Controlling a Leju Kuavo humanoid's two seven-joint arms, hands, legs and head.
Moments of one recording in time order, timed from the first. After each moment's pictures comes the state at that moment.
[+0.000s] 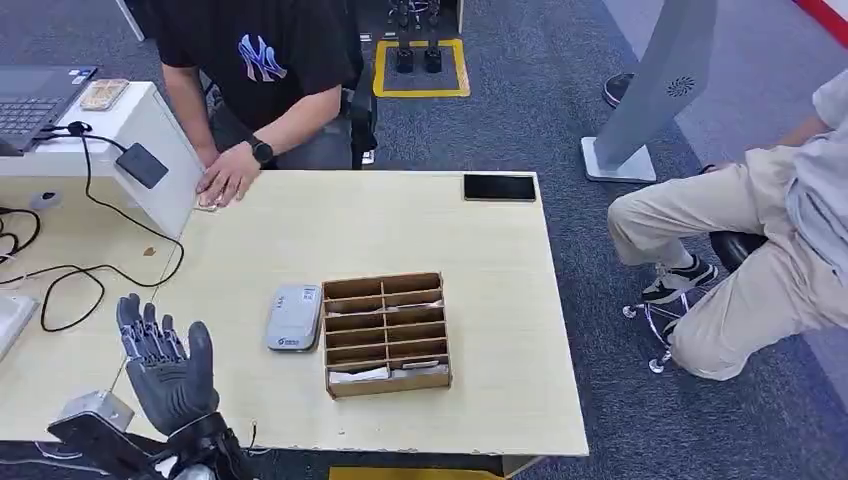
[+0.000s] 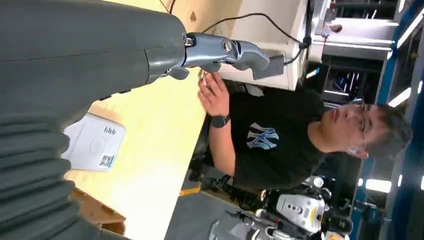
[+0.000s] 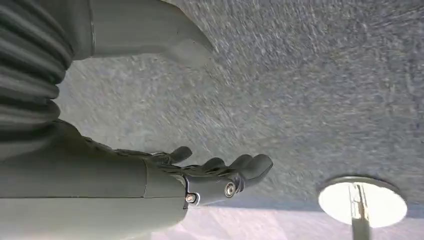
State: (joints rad) left arm 0.19 -0.13 -0.36 -1.85 0.23 0.63 -0.59; right arm -0.10 0.29 -1.54 -0.45 1.27 -0.67 -0.29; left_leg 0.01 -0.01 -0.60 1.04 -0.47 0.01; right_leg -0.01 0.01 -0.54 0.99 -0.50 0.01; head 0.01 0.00
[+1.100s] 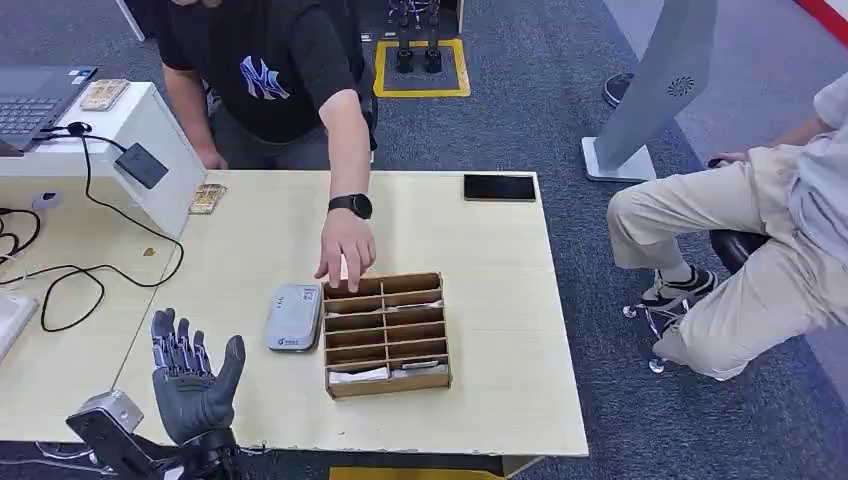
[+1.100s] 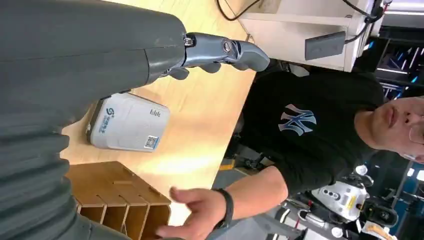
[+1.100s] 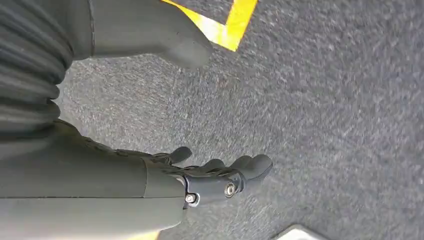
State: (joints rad) left arm 0.23 -0.08 -0.40 -1.82 0.37 0.57 -0.53; right arm -0.11 0.31 -1.54 -0.51 0.54 -0.62 -0.20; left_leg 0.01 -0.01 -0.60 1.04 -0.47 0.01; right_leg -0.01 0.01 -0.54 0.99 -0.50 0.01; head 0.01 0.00
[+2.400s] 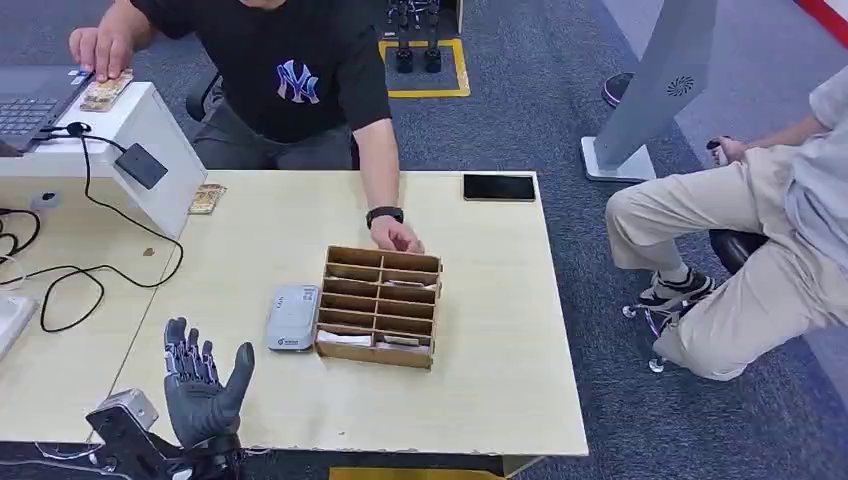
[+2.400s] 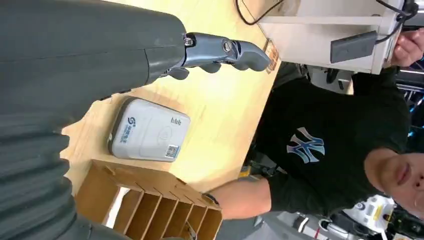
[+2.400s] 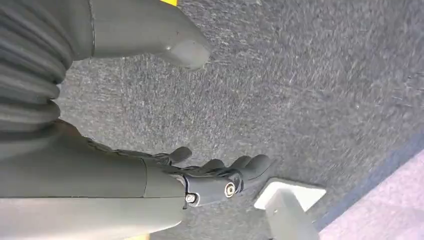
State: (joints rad) left arm 0.23 -0.07 -0.40 -1.76 0.38 0.59 -0.53; right arm -0.08 0.33 -1.56 -0.67 0.38 -0.67 -0.39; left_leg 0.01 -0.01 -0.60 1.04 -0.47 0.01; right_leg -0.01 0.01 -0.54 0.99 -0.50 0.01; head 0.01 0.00
